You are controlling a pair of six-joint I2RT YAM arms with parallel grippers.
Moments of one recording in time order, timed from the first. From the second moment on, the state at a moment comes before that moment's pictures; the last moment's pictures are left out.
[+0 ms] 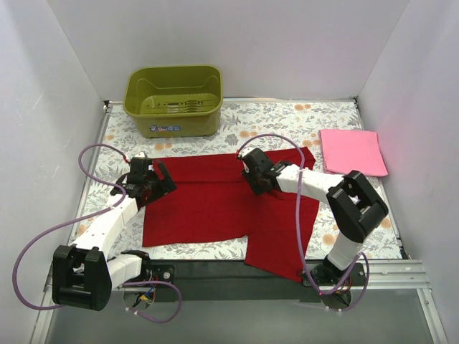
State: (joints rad) left arm -0.15 1.12 0.67 -0.45 -0.08 -0.61; right arm 0.75 1.68 1.04 -0.37 0.14 0.09
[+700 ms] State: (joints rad) left arm -0.15 1.13 0.65 -0.39 -0.07 -0.56; right arm 0.76 1.82 1.16 -0.38 0.34 0.08
